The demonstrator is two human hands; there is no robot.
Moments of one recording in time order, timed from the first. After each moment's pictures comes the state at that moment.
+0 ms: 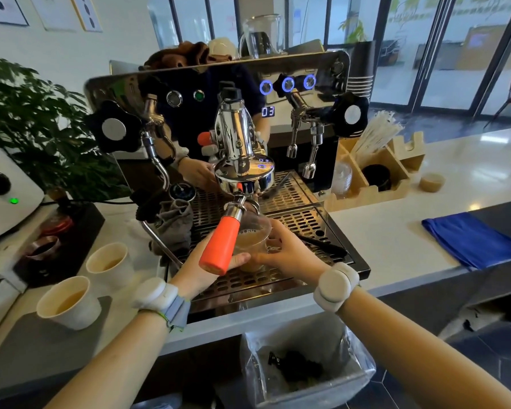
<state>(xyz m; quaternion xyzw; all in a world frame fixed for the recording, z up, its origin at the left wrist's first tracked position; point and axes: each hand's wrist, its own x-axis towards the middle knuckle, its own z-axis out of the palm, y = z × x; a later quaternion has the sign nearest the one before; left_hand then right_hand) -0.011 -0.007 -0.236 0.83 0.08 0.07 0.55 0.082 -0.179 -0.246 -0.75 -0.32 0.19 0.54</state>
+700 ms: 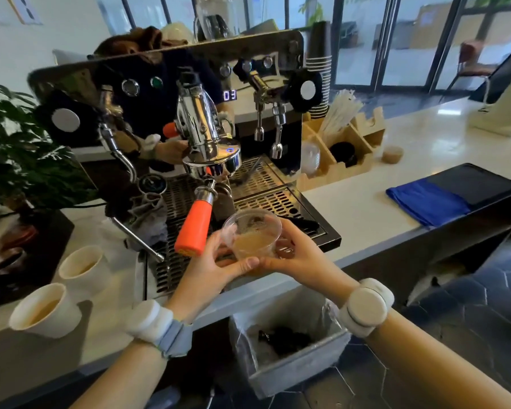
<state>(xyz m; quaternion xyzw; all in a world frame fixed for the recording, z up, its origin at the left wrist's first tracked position) -0.045 -0.063 -0.240 0.80 0.02 0.09 0.59 0.025 -0.245 -0.242 -0.73 -0.29 0.14 0.61</state>
